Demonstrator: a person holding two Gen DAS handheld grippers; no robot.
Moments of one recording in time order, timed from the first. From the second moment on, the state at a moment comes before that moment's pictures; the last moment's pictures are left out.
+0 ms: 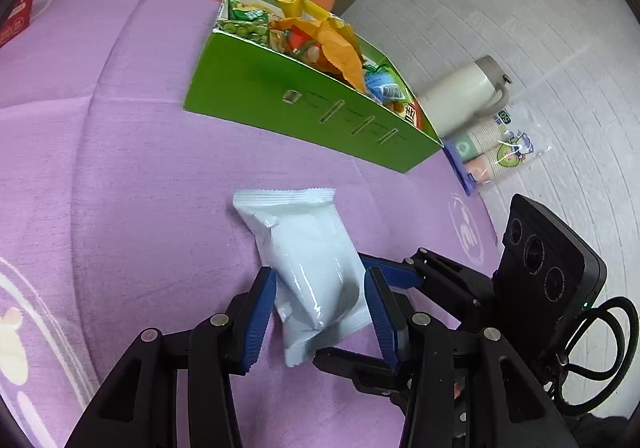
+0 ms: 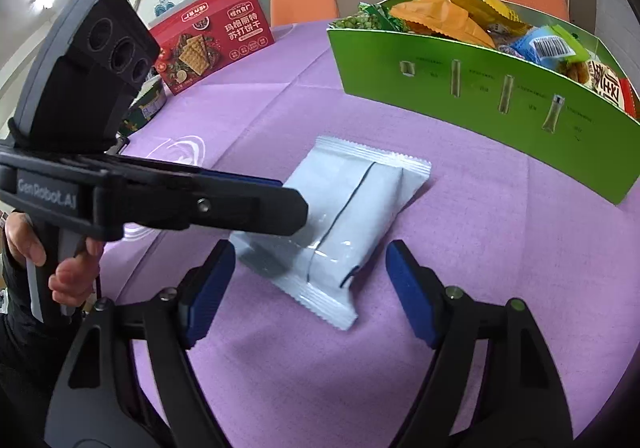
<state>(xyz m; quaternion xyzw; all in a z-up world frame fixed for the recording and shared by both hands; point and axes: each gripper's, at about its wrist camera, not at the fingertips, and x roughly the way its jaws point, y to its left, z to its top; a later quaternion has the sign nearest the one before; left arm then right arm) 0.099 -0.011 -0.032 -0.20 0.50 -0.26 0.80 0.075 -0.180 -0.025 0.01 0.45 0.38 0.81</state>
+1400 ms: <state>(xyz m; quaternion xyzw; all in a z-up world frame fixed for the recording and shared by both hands) 0.162 -0.092 0.077 -0.16 0.39 -0.28 0.86 0.141 -0.258 0.061 0.05 0.31 0.31 0.90</state>
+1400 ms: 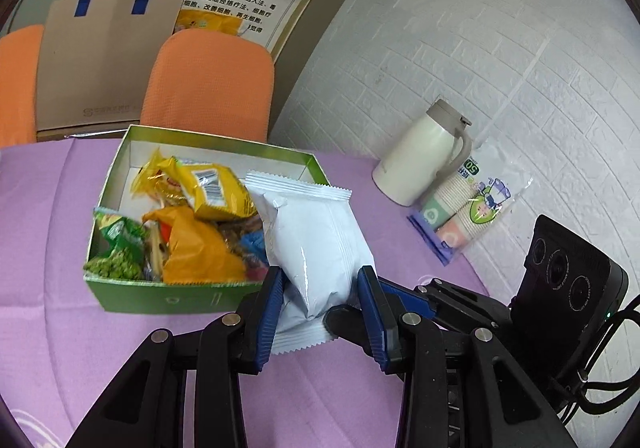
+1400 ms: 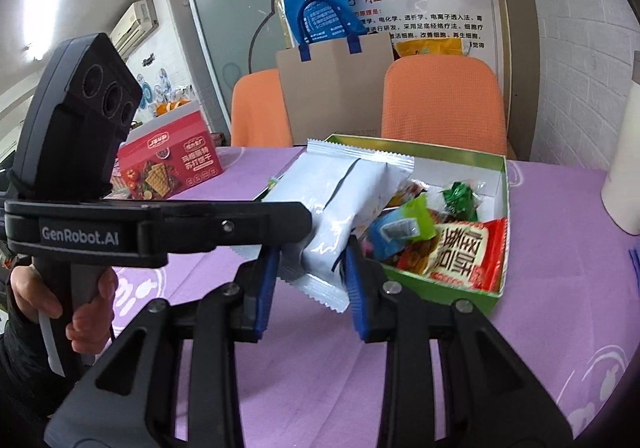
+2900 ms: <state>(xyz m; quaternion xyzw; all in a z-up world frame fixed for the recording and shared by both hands) 0.050 -0.080 0.044 -0.05 0.37 -0.03 0.93 0.048 -0.308 0.037 0.00 0.33 0.16 0.93</state>
